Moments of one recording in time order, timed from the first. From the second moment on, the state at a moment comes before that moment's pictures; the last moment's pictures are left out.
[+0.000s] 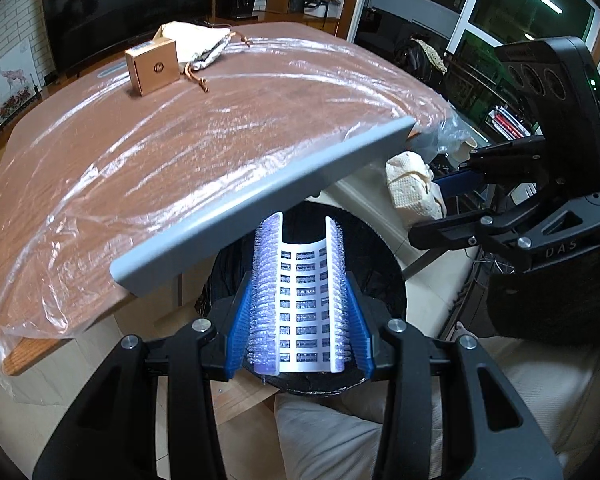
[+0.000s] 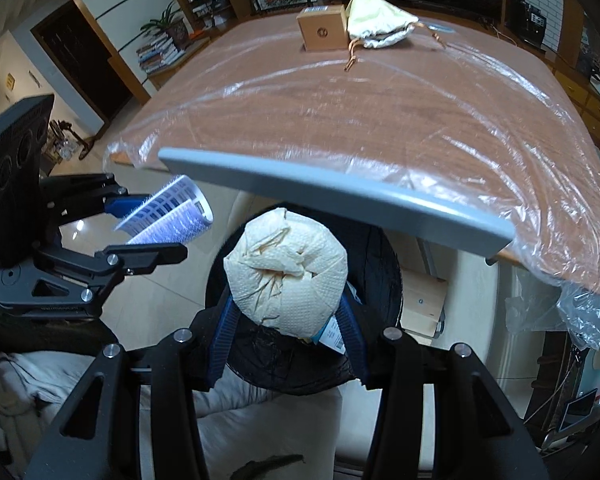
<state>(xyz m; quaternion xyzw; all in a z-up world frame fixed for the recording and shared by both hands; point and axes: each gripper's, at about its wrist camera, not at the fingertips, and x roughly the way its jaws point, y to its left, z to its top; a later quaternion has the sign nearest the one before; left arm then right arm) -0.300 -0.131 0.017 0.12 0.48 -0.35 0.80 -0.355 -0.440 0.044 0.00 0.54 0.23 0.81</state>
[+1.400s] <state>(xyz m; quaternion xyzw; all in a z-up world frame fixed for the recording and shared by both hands) -0.286 -0.137 -0.051 0.16 0.52 -0.31 0.78 -0.340 -0.442 -0.027 -0.02 0.60 0.21 0.78</state>
